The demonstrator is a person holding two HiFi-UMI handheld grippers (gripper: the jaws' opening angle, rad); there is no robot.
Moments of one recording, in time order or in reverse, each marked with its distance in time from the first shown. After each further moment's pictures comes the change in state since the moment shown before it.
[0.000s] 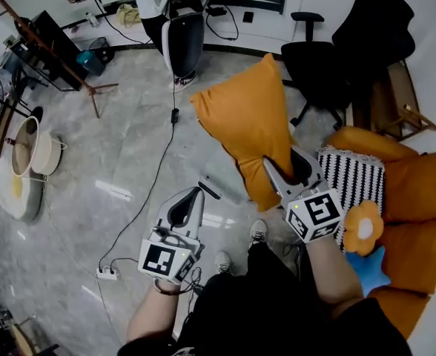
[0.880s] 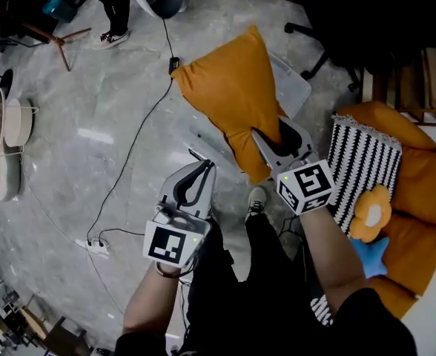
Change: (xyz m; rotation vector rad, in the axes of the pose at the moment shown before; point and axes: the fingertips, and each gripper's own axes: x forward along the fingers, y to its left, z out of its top) left arm 0.121 0.088 -0.142 -0.029 0.150 -0.069; right arm 0.177 -0.031 -0.184 0.077 0.192 0.068
